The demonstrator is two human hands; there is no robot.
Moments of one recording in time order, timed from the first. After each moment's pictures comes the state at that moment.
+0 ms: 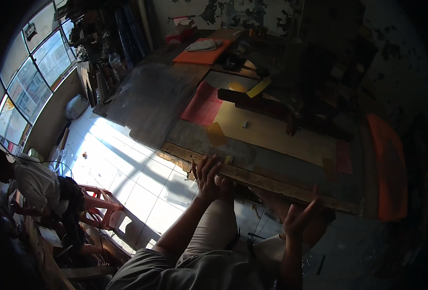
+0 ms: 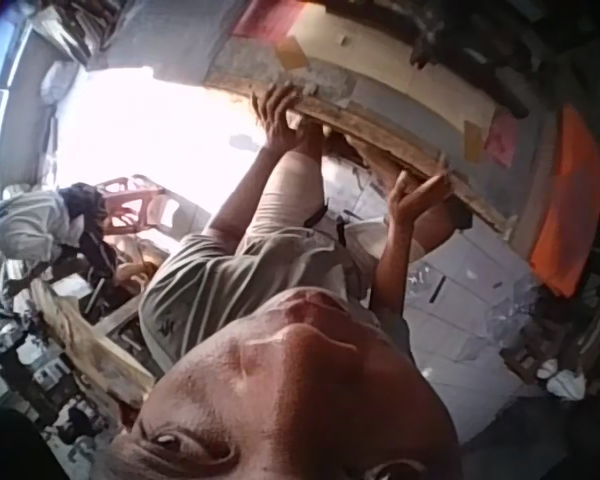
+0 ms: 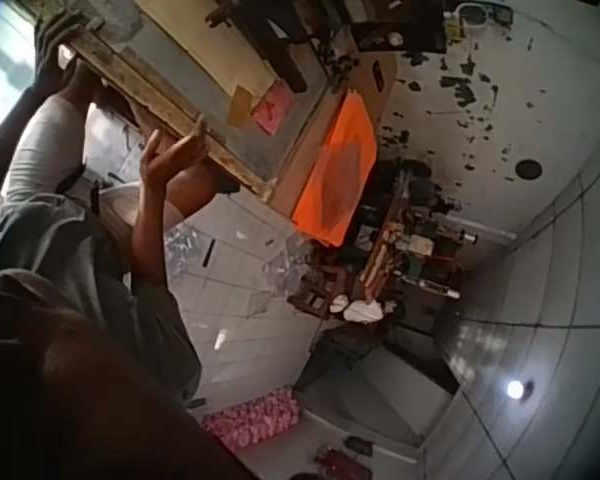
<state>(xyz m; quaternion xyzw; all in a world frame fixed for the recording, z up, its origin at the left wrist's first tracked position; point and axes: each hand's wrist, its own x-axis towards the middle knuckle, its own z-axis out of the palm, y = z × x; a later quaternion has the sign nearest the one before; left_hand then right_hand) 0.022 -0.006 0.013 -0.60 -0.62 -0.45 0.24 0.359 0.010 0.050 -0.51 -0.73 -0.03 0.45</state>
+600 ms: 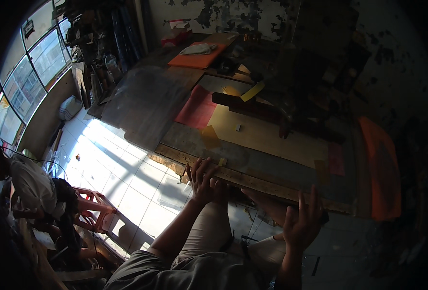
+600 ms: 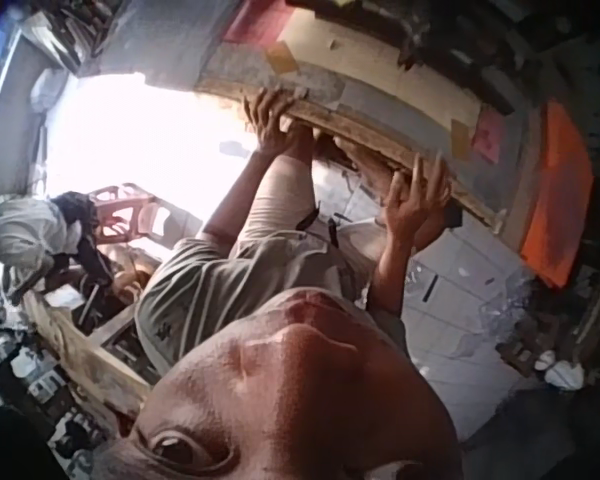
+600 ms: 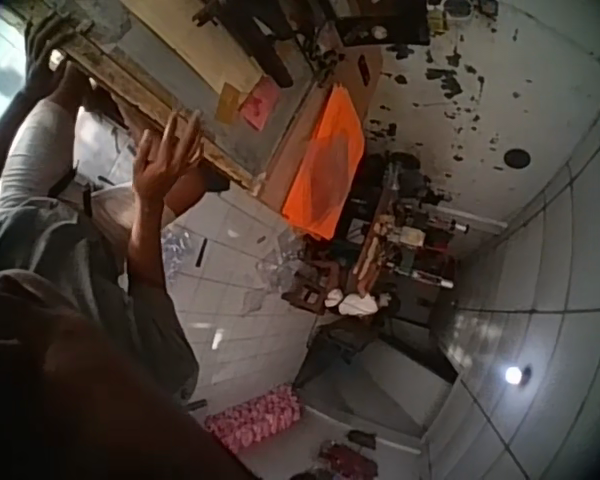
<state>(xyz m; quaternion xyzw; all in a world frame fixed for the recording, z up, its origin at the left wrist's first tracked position) 0.020 -0.012 0.012 -0.60 -0.62 -0.44 0.23 0.355 -0.015 0.144 -0.51 -0.80 -0.10 0.31</state>
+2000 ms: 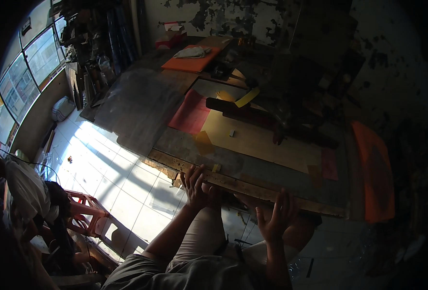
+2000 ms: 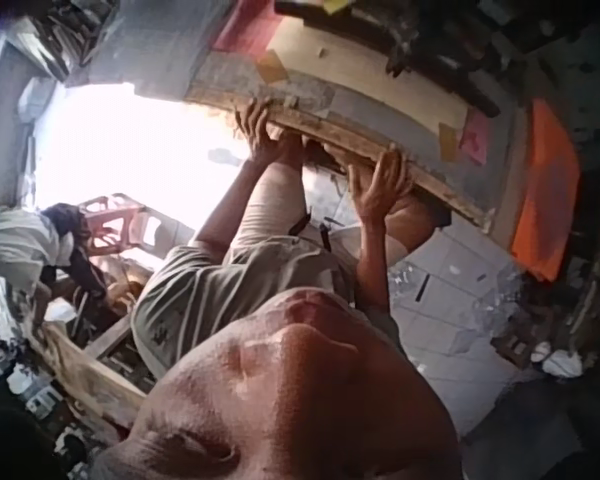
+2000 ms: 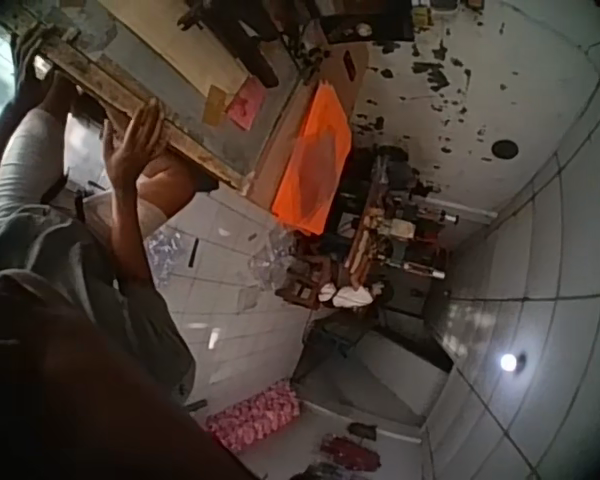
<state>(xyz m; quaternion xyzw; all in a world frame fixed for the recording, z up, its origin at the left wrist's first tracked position) 0.021 -0.001 -0.012 -0.57 -0.56 -0.55 0.23 0.323 -0.004 0.068 -0.46 -0.80 -0.07 0.39</state>
